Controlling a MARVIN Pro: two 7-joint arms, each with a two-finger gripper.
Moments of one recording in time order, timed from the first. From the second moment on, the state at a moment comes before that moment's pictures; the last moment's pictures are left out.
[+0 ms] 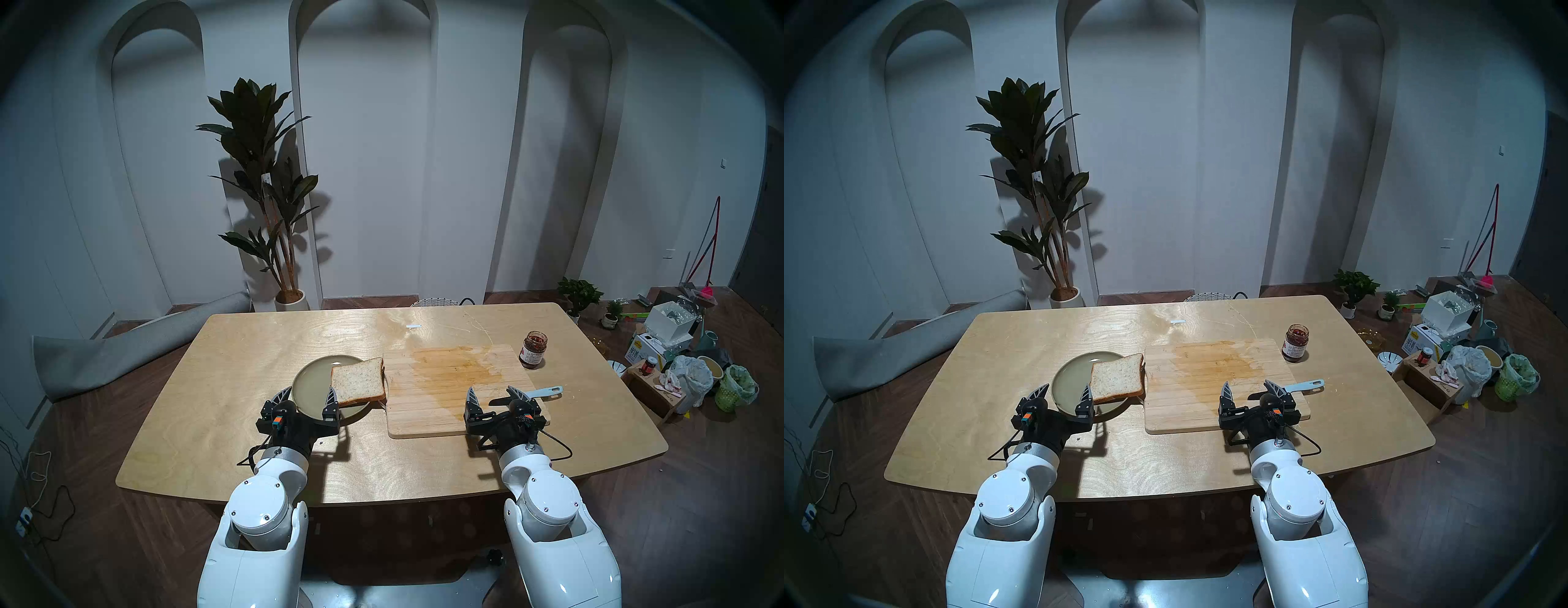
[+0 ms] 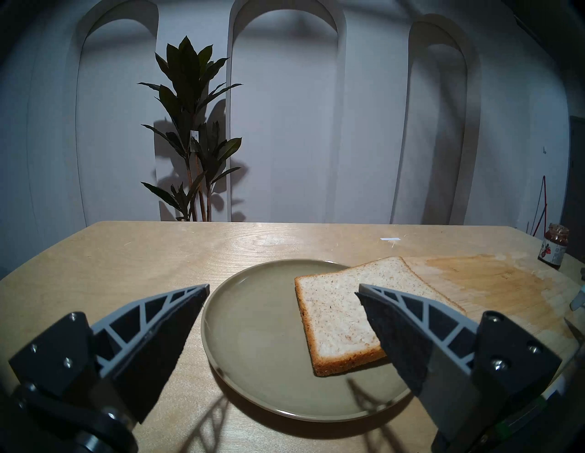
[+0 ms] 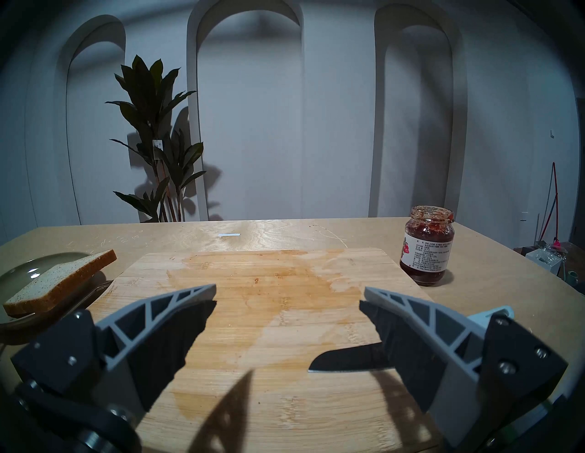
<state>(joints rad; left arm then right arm) 1.93 -1.61 -1.60 -1.82 -0.04 0.00 -0.10 -1.89 -1.53 1.53 -1.76 0.07 -0.01 0.00</state>
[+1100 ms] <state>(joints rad) 1.95 -1.59 -1.56 -1.93 -0.13 0.11 -0.20 -1.91 -1.57 1.99 -1.97 0.81 0.51 0.07</state>
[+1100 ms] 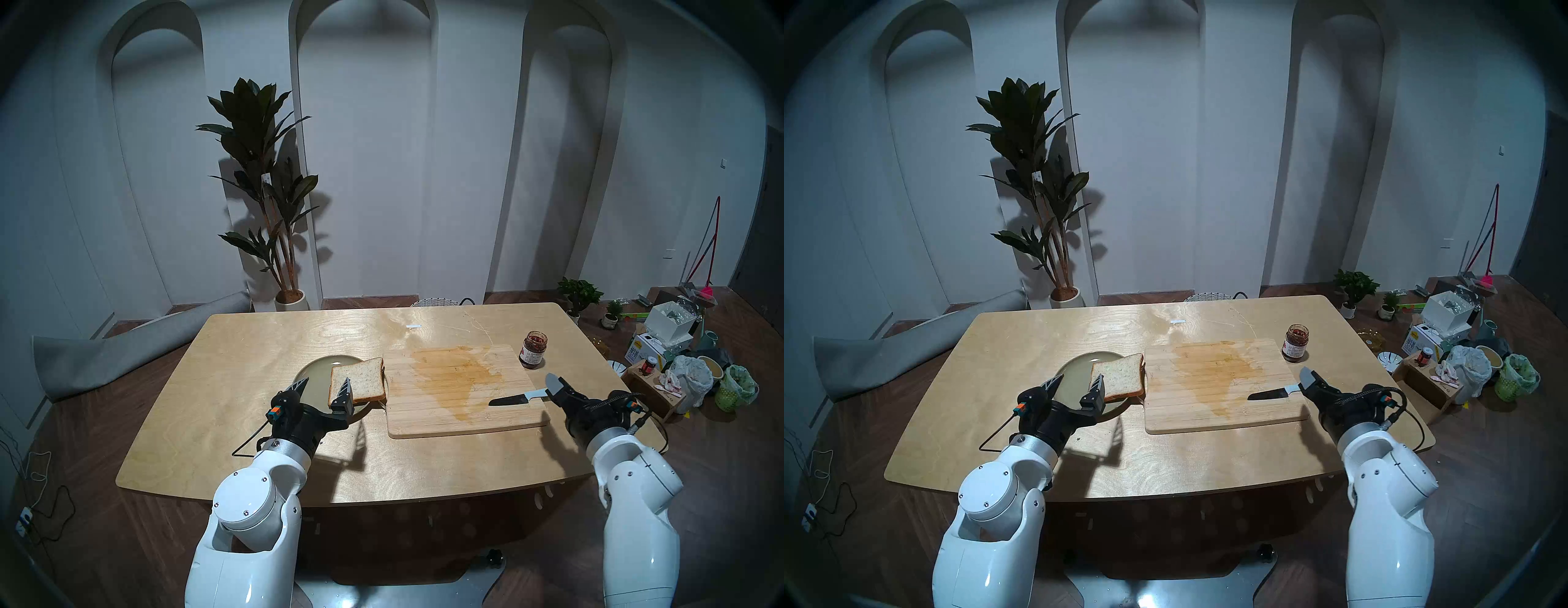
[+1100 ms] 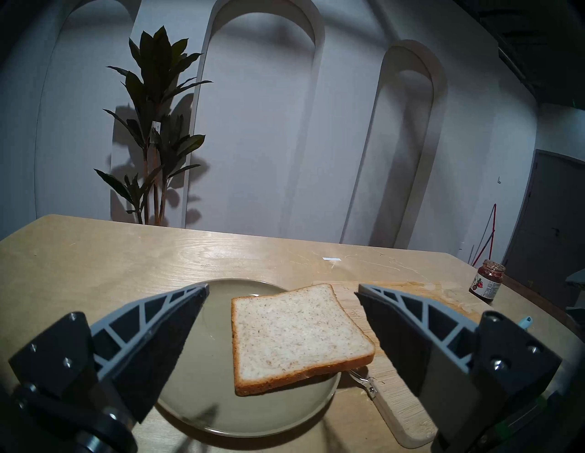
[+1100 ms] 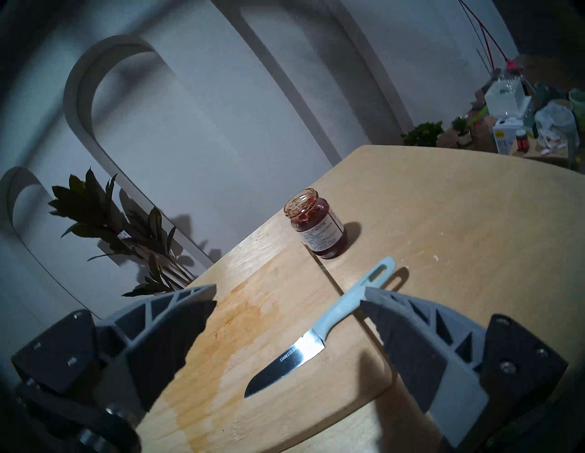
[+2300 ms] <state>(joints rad) 1.84 -1.55 -1.40 -1.82 -0.10 0.15 -0.07 -1.80 -1.58 2.24 -1.87 1.61 0.90 -0.29</state>
